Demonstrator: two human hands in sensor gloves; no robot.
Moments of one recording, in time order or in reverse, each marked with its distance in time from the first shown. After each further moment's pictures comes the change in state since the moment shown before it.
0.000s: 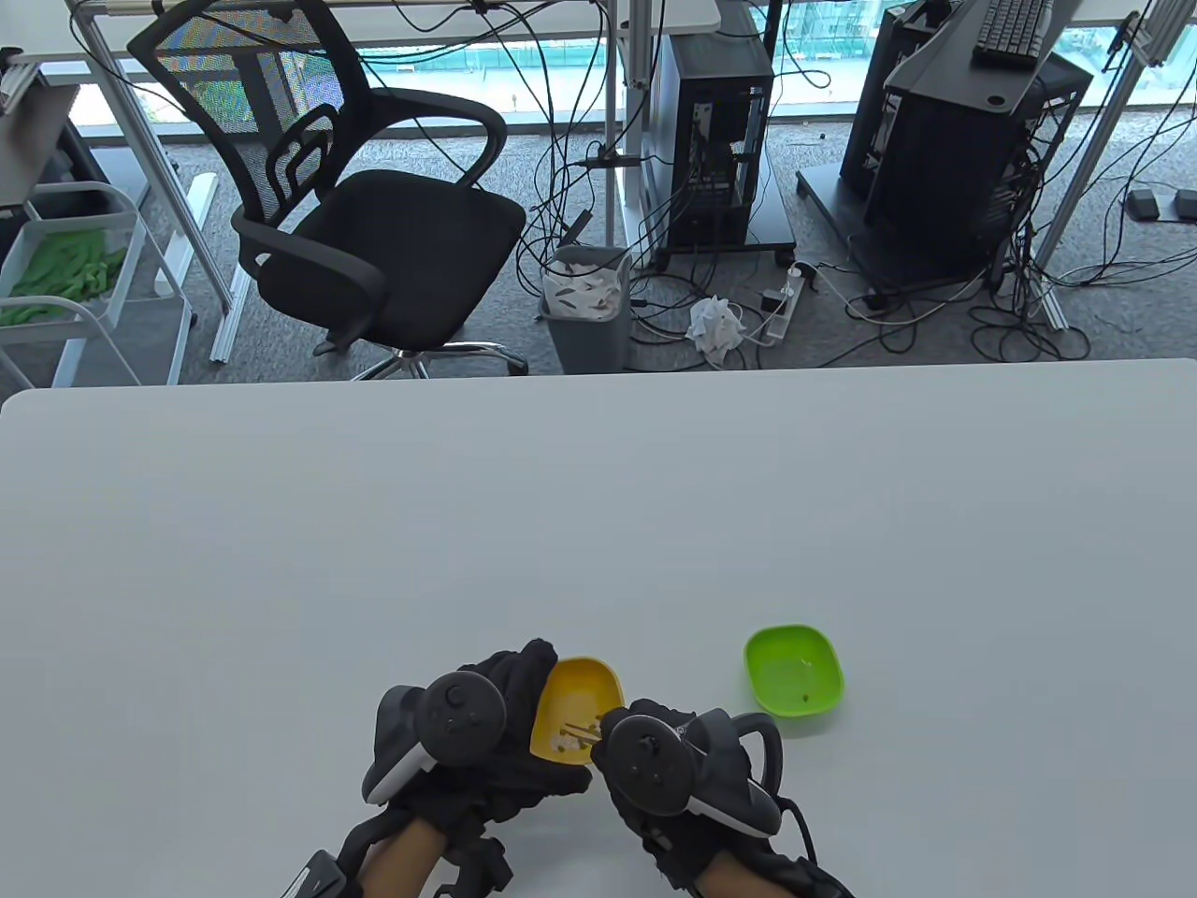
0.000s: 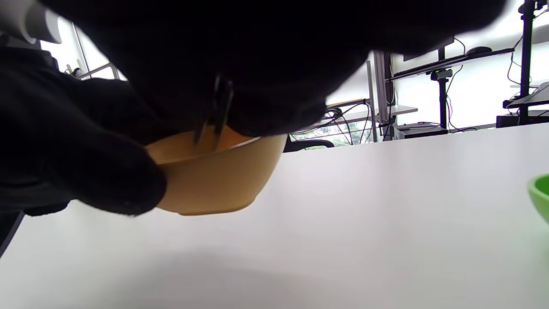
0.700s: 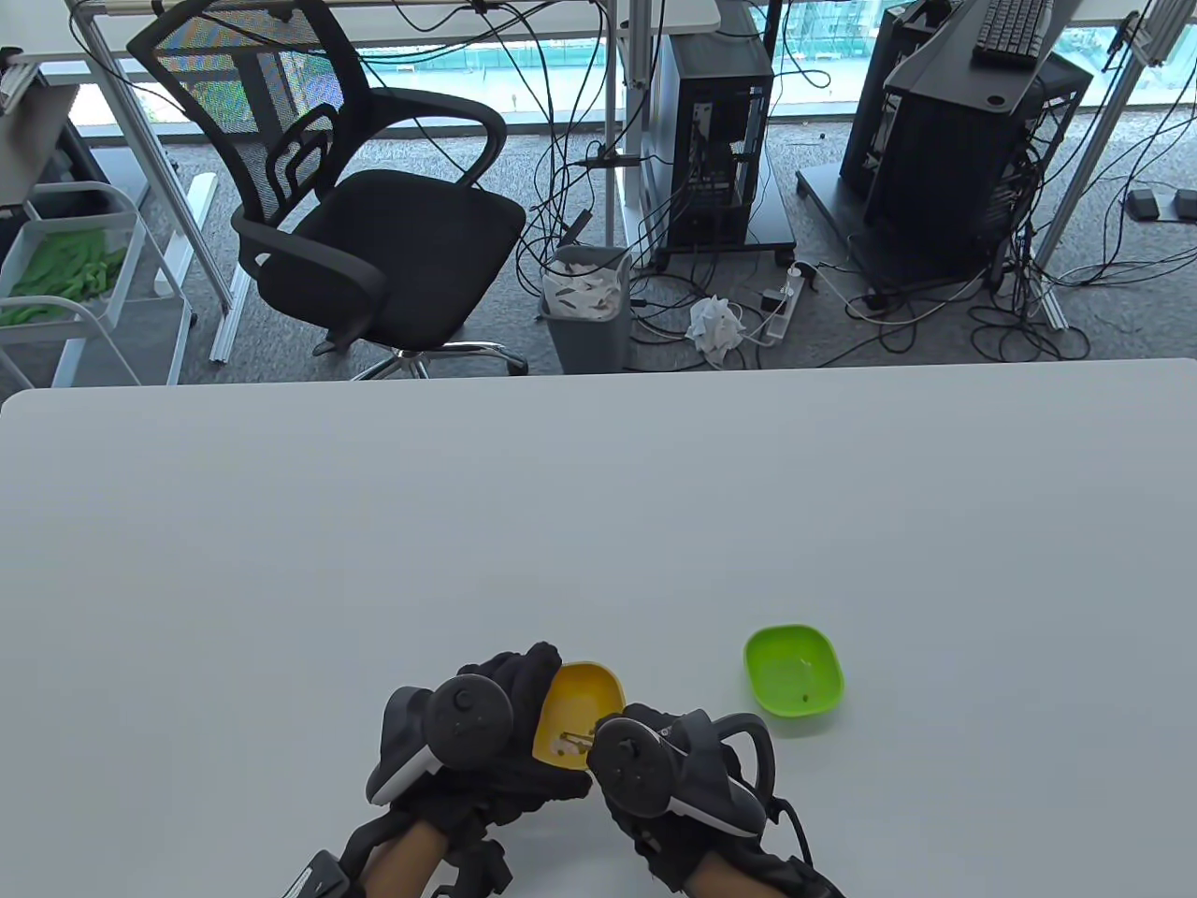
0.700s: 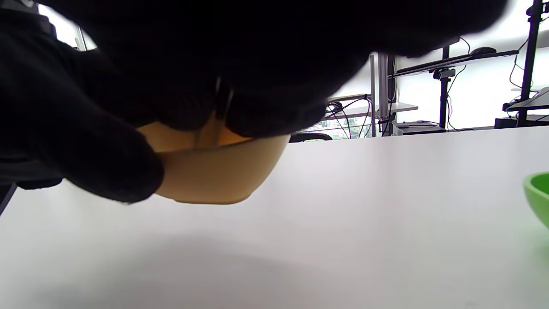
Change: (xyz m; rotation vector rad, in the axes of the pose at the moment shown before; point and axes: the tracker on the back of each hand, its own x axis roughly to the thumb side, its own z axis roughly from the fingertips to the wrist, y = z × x) left_hand 0.002 -0.003 0.000 -0.013 -0.005 -0.038; right_hand 0.006 0.003 -0.002 0.034 0.000 0.050
